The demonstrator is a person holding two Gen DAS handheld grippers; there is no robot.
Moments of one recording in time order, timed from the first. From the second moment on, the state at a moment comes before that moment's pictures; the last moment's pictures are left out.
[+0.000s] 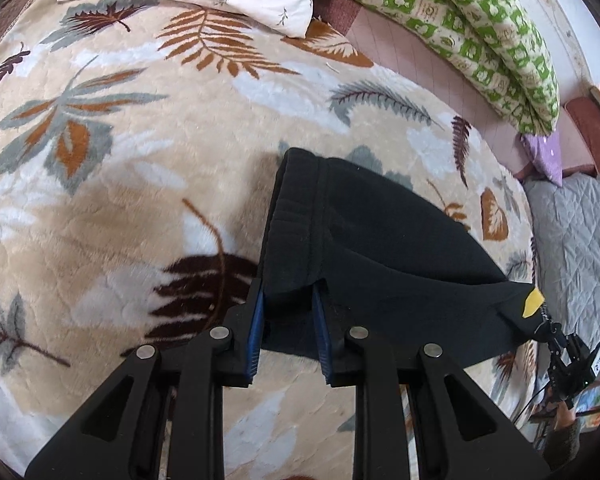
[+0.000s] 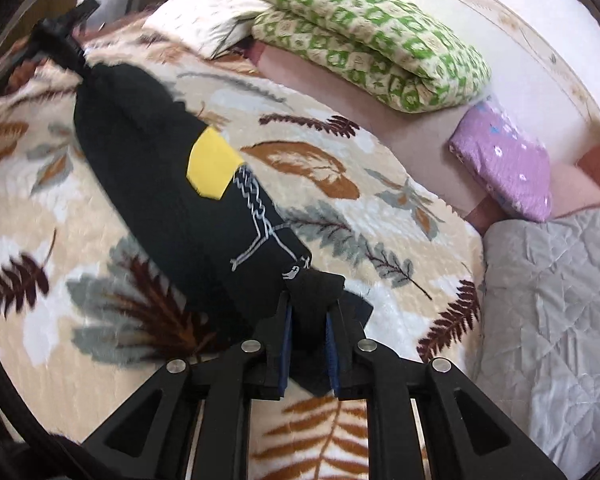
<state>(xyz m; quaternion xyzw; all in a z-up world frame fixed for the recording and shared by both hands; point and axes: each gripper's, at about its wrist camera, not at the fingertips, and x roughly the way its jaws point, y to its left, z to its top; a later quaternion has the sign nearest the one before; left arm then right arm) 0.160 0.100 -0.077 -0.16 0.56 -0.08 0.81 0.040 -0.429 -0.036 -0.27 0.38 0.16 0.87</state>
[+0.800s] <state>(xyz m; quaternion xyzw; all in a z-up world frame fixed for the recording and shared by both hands) 0.135 0.086 -0.031 0.02 0.57 -0.11 0.82 0.060 -0.536 -0.028 0.20 0.48 0.08 0.85</state>
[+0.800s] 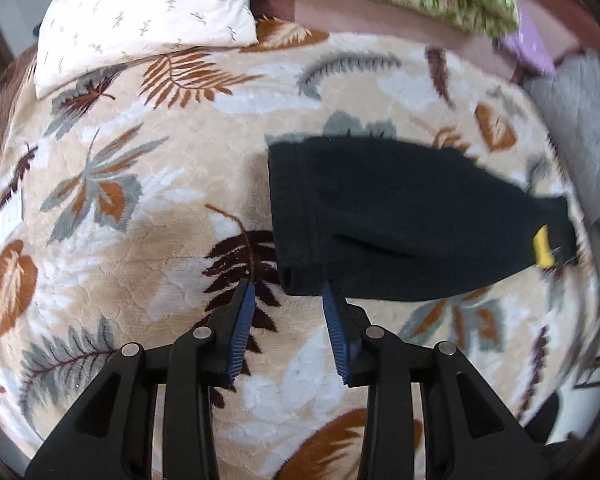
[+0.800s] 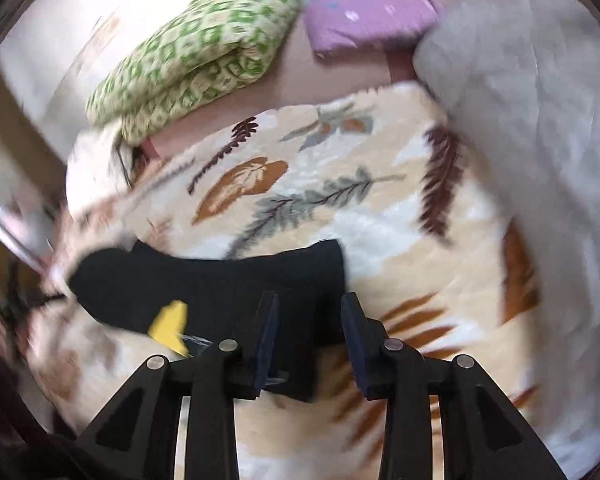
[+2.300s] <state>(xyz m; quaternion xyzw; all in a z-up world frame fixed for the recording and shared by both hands) 0.212 0.080 -0.044 -0.13 0.59 -0.12 0.79 0.102 -0.518 -0.107 0.35 0.53 0.10 0.77</state>
